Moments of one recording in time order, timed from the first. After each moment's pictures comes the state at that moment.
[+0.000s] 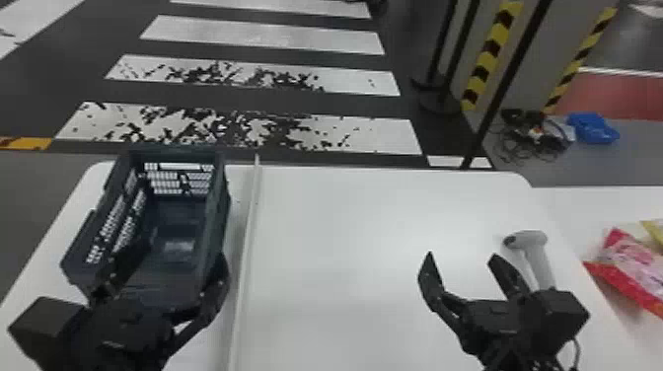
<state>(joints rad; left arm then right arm) 0.63 0.00 -0.02 -2.19 -0.03 0.06 -0.23 0.56 -0.02 -0.05 -2.02 -0.08 0.02 0.03</state>
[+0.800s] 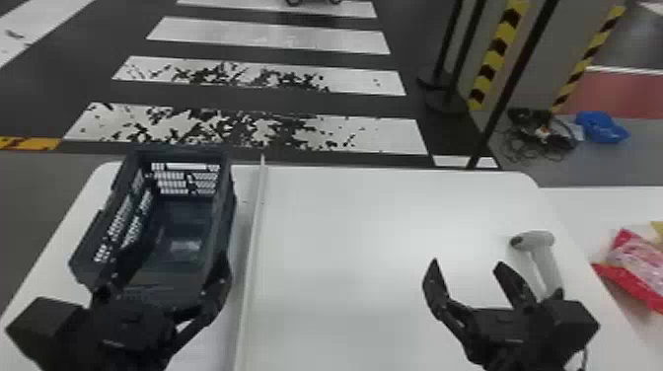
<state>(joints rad) 0.64 0.00 -0.01 -2.19 0.00 0.05 -0.22 0.59 -0.01 -0.05 -2.04 -0.08 0.02 0.03</state>
